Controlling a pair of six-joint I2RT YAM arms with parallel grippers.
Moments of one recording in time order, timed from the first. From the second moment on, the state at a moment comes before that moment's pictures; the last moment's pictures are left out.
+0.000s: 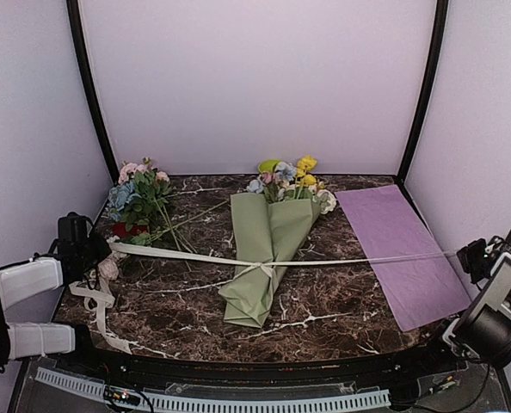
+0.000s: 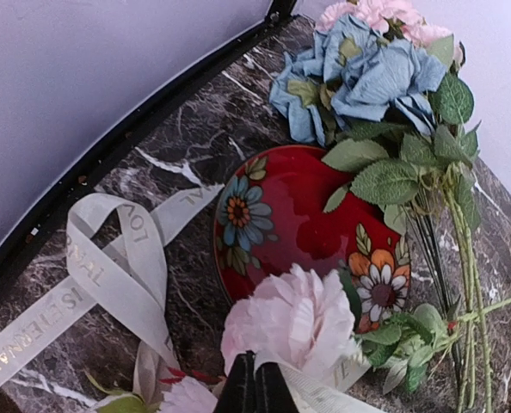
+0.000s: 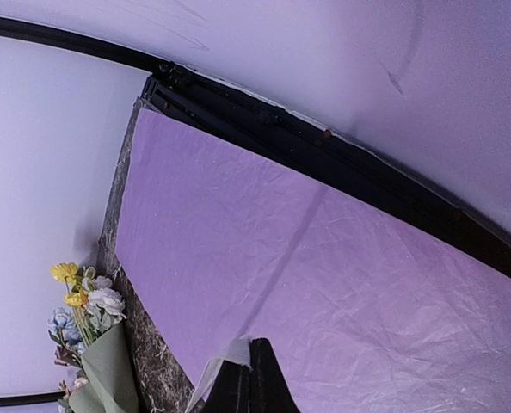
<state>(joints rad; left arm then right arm) 0.05 1.06 0.37 0.03 -0.19 -0.56 -0.92 0.99 0.48 -0.31 -0.64 0.53</state>
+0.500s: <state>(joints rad) -0.23 1.06 0.39 0.11 -0.12 -0.54 -0.60 0.92 0.52 -0.34 -0.35 0.53</state>
